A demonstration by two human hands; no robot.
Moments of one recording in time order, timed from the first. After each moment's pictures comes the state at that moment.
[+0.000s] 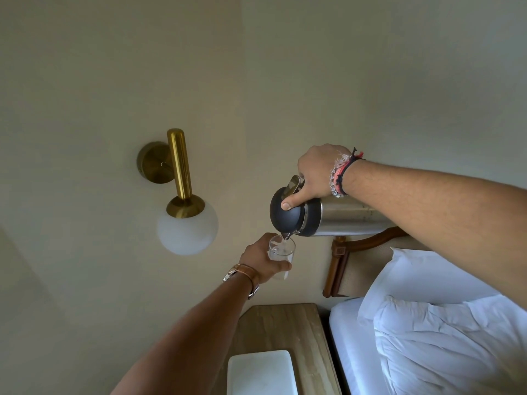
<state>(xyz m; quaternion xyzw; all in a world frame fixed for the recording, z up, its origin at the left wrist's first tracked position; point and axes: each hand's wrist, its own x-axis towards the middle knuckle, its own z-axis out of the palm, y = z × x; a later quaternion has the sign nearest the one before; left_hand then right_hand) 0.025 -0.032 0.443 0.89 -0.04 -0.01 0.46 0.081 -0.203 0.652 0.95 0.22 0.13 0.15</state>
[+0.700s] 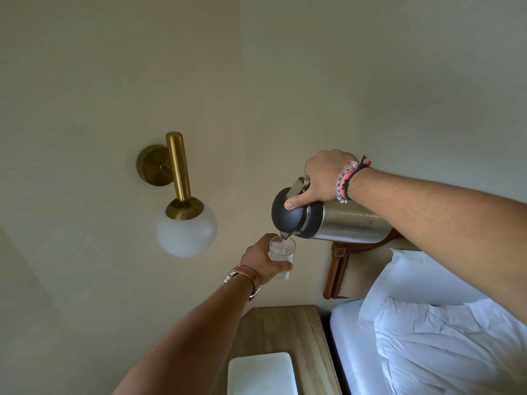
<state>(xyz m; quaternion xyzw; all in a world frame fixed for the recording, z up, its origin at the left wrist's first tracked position) 0.023 -0.038 0.446 0.88 -0.04 0.01 0.46 0.073 -0.220 0.651 0.96 0.21 0.15 0.13</state>
